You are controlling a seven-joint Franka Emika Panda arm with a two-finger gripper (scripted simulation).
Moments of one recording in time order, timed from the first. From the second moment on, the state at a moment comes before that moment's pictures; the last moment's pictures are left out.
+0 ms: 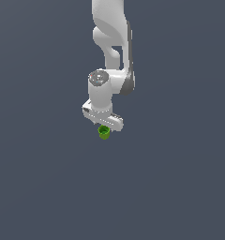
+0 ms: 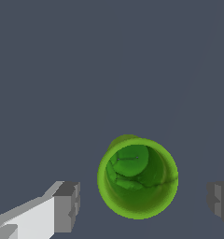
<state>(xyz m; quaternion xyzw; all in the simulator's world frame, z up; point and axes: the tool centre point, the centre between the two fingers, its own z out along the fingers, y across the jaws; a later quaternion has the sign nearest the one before) -0.062 -0.046 0.093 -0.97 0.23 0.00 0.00</state>
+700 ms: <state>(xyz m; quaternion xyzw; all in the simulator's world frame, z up) -0.064 -0.046 0.052 -0.97 0.24 0.00 0.00</state>
